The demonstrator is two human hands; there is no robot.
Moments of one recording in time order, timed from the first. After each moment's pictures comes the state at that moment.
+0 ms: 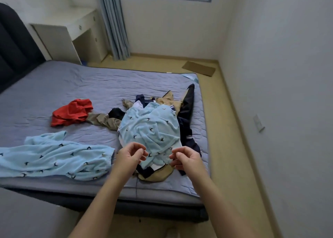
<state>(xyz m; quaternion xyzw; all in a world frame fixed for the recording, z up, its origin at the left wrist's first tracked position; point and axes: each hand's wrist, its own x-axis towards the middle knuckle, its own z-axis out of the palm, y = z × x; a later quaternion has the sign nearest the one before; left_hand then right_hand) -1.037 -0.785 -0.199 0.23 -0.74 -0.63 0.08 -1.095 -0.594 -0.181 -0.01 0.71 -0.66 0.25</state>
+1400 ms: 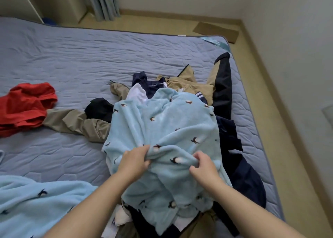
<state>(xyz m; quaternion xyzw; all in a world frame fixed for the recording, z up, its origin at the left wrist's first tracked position) -1.392 -1.015 -0.586 0.12 -0.96 -0.23 -0.12 -1.435 -0.792 -0.576 -0.02 0.91 -0.34 0.24</state>
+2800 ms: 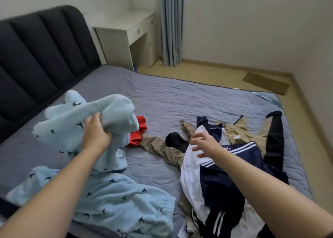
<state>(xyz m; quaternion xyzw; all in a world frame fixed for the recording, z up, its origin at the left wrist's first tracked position) -1.206 -1.347 -0.247 0.42 -0.85 -0.24 0.22 -1.383 -1.068 -0.279 -0.10 0.78 -0.50 0.36</state>
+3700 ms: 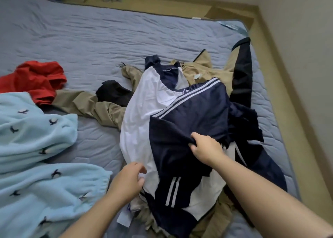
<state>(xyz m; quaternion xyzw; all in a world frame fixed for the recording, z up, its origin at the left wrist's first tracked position) -1.288 -1.072 -0.646 0.15 -0.93 -0.29 -0.18 -1.453 -0.867 -0.604 -0.17 0.96 -0.07 0.23</state>
